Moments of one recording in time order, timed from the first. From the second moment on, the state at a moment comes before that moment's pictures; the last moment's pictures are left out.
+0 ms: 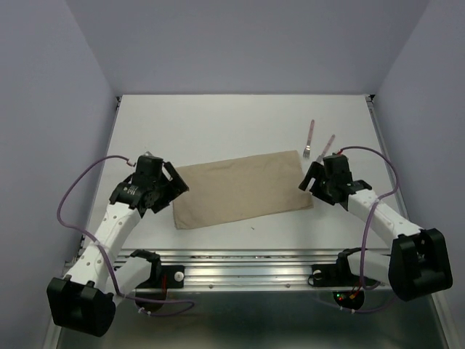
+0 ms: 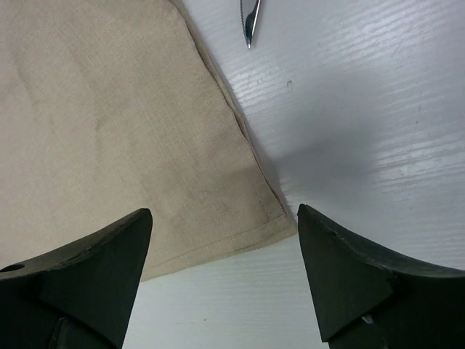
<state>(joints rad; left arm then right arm) -0.26 0.93 0.74 -0.81 -0.01 -0.84 0.23 1.18 0.62 -0.35 0.07 0.68</state>
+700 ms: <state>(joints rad) -0.26 1.29 0.80 -0.55 -0.06 -0.81 0.23 1.31 0.68 -0.30 -0.02 0.65</state>
